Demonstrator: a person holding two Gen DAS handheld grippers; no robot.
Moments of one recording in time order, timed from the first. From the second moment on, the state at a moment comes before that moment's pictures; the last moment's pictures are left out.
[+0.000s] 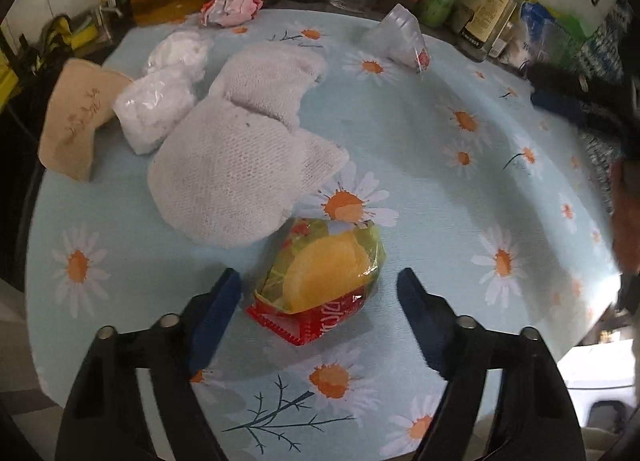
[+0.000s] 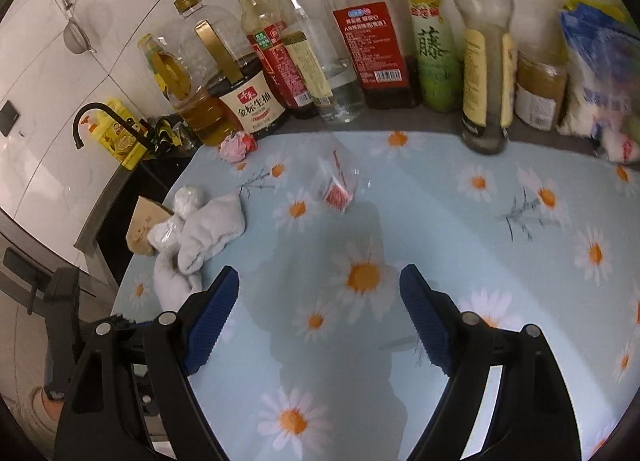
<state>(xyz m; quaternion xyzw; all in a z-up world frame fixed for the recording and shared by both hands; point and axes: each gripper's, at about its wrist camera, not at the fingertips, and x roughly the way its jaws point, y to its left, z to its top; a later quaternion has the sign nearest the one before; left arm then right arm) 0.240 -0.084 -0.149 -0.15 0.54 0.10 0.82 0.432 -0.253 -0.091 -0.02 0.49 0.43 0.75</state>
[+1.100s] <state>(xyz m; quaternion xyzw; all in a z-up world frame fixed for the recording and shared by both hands) 0.204 -0.084 -0.119 -0.18 0.52 0.19 0.81 0.499 -0.120 -0.144 -0.20 0.47 0.49 0.71</state>
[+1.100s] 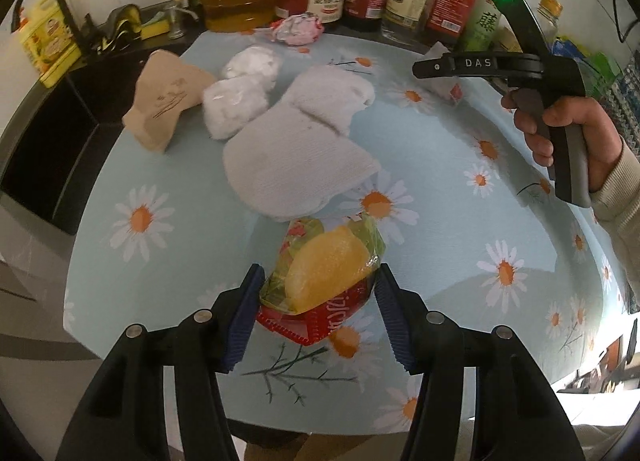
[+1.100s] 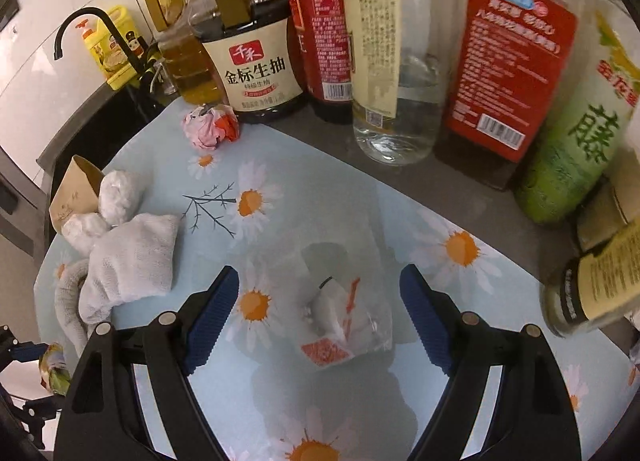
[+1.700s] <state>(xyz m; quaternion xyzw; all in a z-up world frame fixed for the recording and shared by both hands) 0.179 -0.068 -0.117 -0.20 0.50 0.18 0.82 0.489 -0.143 -0.129 -0.15 0.48 0.47 0.73</state>
